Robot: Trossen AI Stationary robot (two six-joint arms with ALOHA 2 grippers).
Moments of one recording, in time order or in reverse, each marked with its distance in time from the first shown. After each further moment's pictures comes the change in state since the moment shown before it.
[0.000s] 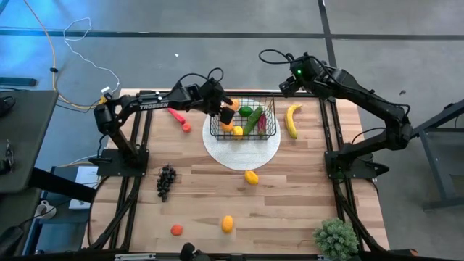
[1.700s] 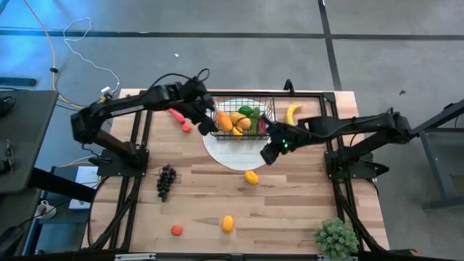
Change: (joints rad) left arm -0.055 -0.269 0.000 -0.338 0.256 0.135; right arm 0.645 0.000 -0.256 0.156 -0.478 0.662
